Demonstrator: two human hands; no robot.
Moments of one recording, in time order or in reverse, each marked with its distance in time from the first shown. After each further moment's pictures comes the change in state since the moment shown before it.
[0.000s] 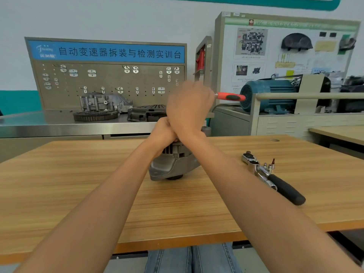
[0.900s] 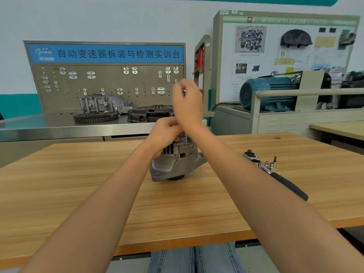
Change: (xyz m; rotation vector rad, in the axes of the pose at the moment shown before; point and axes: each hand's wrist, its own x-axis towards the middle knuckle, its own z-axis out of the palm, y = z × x) left_hand 0.001 -0.001 -0.002 -0.038 -0.036 0.014; right_hand 0.018 0.000 -0.006 0.563 -0.239 0.242
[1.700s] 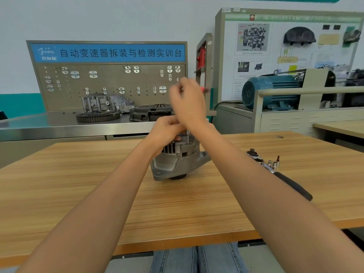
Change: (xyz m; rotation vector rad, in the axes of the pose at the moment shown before) left_hand 0.005 -0.005 -0.003 -0.038 -0.026 0.000; right_hand 0.002 0.001 -0.003 -0.163 -0.098 -0.044
